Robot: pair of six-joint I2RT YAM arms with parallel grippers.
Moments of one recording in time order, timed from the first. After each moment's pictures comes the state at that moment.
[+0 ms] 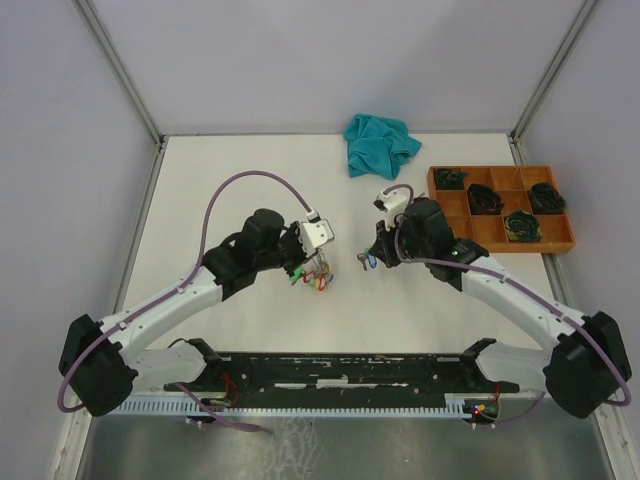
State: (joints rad) left arm -0.73 1.14 0.82 -0.24 0.22 0.40; right arm 0.58 1.23 0.82 -0.27 -0.22 0.12
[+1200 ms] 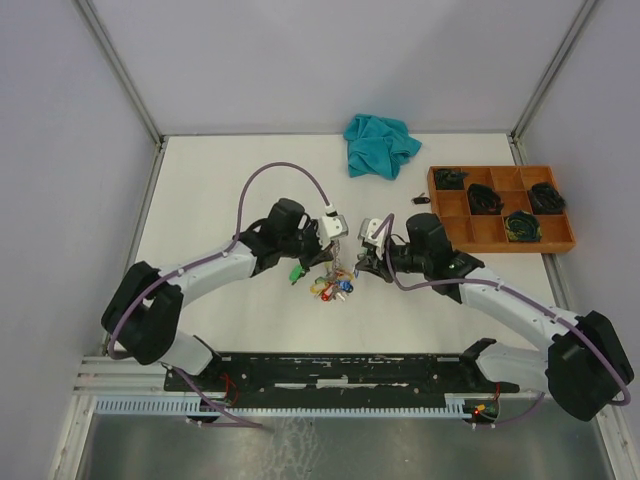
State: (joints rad) left arm -0.66 1.49 0.87 -0.08 0.49 0.40; right arm 0.60 1.15 0.66 -0.04 -0.60 -0.40
